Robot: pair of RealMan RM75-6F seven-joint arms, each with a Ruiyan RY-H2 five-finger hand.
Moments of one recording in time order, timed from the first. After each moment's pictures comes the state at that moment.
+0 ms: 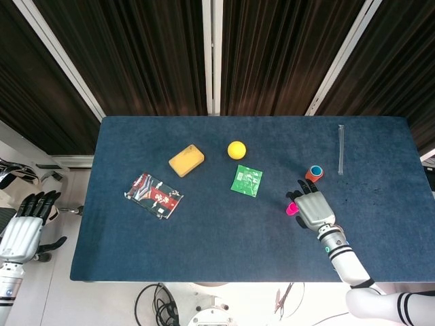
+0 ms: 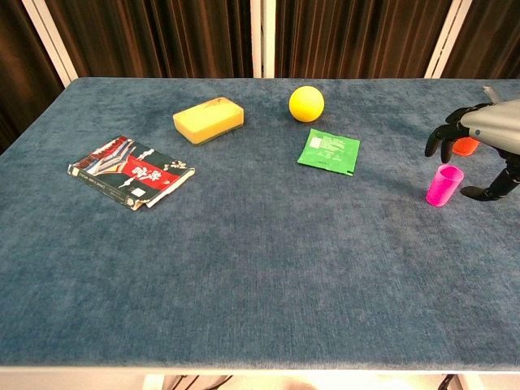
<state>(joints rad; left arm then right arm) -0.15 -1.12 -0.01 -1.53 1.51 1.40 -0.08 0.61 -1.33 0.03 -1.71 -0.97 1.04 -0.62</state>
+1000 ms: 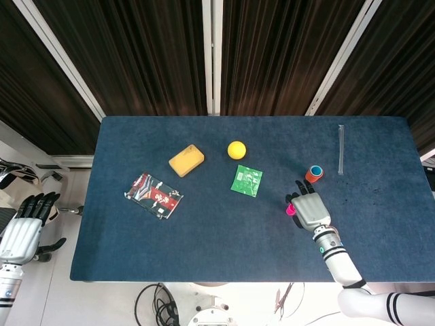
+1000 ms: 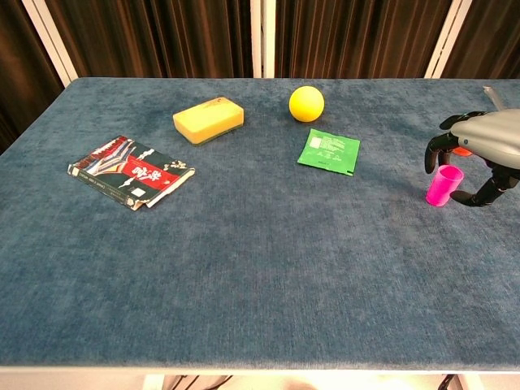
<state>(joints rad) -0.15 -1.13 -0.01 -1.52 1.52 1.40 -0.09 0.60 -1.40 0.04 -1.65 -0.97 1.08 -0.64</state>
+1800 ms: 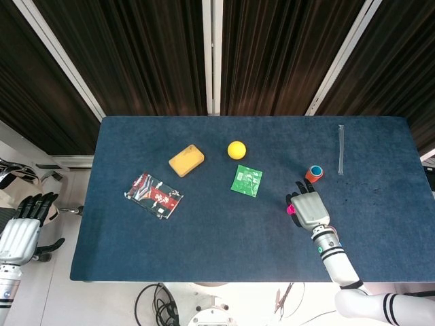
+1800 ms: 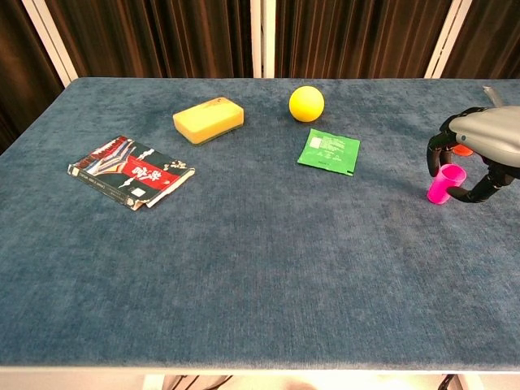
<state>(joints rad) -0.14 -1.12 -0.01 -1.51 1.51 1.41 -0.10 0.59 -1.43 0.05 -1.64 -0.98 1.11 -0.65</state>
